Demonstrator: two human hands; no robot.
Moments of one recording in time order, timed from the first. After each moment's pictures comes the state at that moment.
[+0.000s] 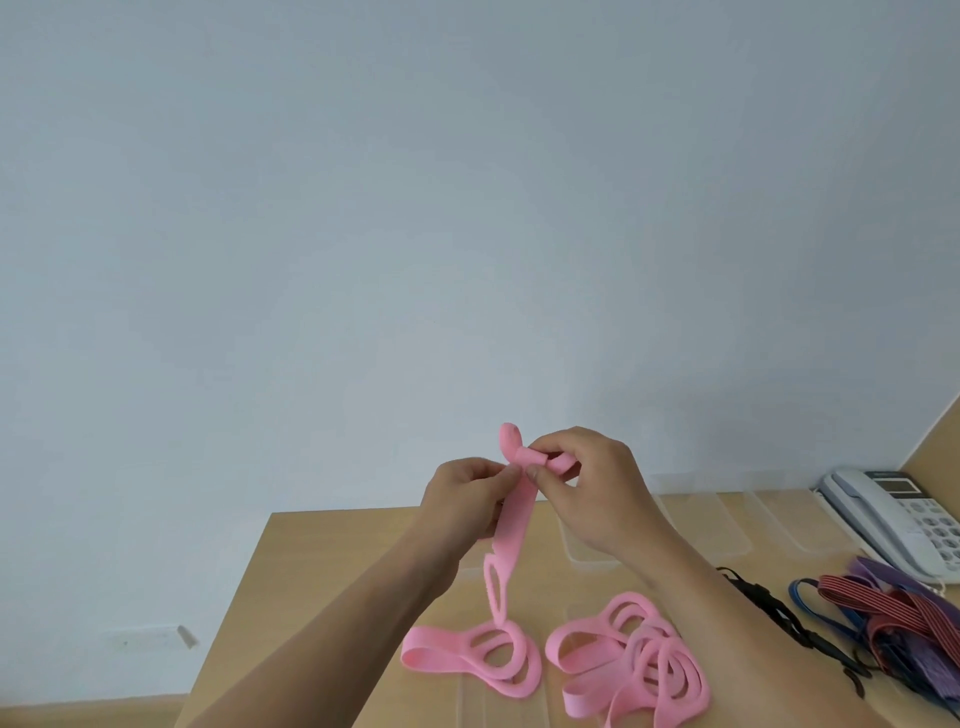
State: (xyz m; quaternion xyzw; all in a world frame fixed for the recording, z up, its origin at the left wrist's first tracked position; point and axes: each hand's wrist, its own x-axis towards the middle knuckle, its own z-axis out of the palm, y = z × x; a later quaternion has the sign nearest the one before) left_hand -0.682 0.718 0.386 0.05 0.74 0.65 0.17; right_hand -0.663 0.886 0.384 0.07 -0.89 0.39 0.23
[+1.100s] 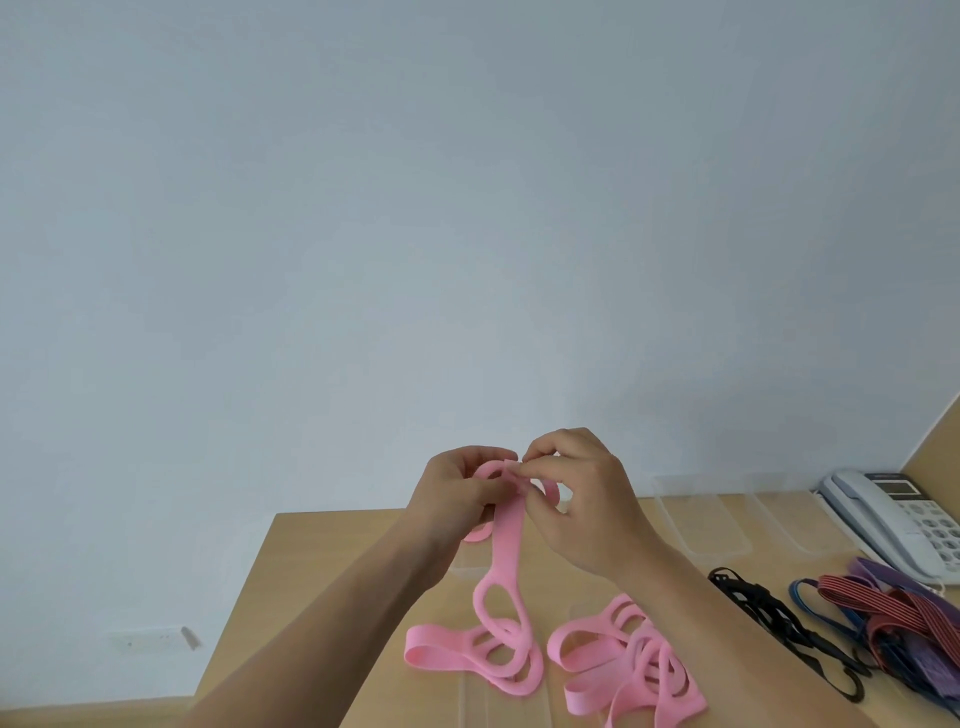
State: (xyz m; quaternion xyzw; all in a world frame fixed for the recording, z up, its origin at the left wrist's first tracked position) left_hand -0.684 0.706 0.390 0.08 0.69 0.70 0.18; right_hand -0.653 0.875 0.376 0.17 -0.88 0.29 0.34
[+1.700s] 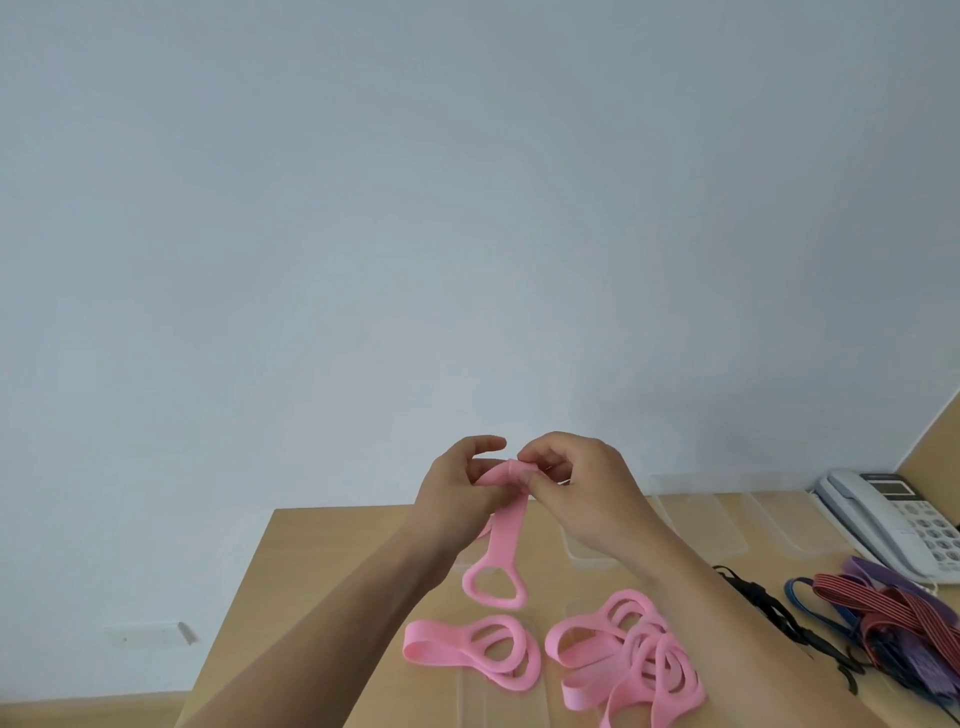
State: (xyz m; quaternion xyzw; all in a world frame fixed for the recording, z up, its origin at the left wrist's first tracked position) left_hand -0.680 0.707 0.384 0.08 0.72 0.67 0.15; right_hand -0.655 0.873 0.390 0.02 -0.88 0.44 0.14
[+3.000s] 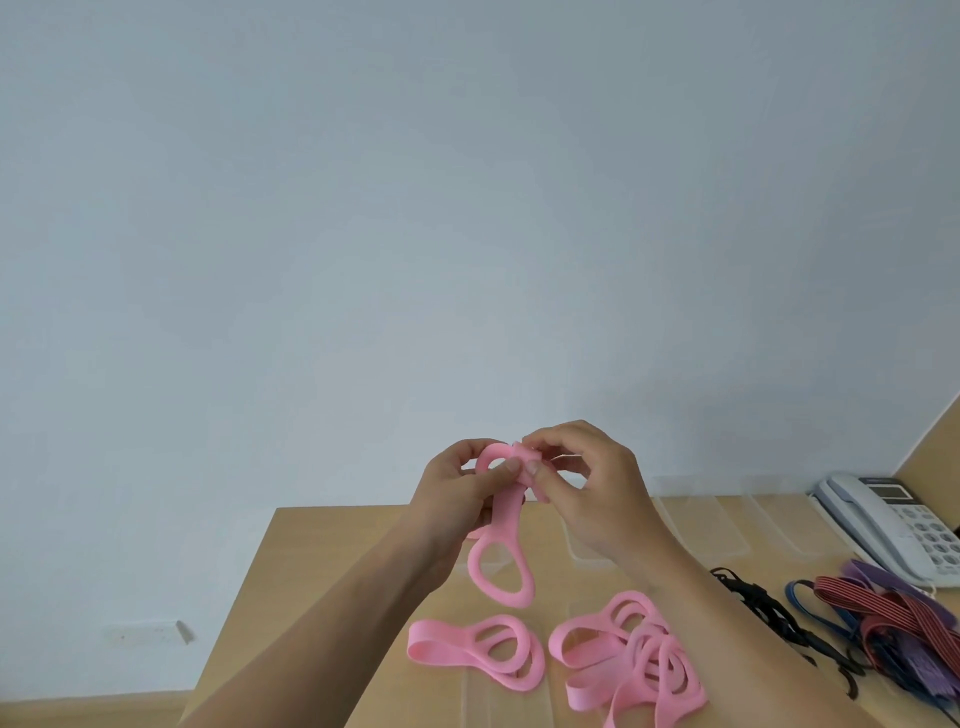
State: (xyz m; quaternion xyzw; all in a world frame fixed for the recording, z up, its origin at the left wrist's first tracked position) left_hand -0.680 0.695 0.386 0.07 0.63 0.75 0.17; right_hand -0.652 0.866 0.386 0.10 -0.83 0.48 0.25
